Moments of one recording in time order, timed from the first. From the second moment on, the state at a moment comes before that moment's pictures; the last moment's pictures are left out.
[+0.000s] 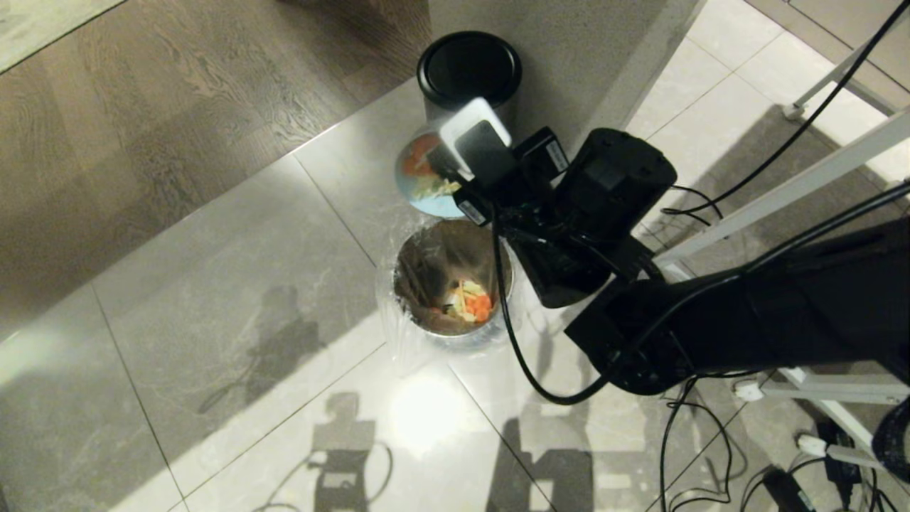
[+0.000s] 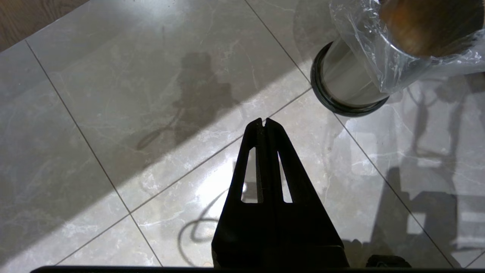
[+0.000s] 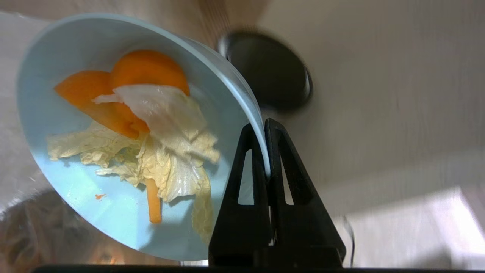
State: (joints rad) left arm 0.00 0.00 0.00 -0.01 0.02 -0.06; right arm 0.83 2.07 -1.37 -1.19 -0.42 -0.90
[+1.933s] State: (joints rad) left arm 0.00 0.00 0.00 -0.01 0.02 -0.06; right arm 0.65 2.06 -1.20 -1.49 0.36 -1.24
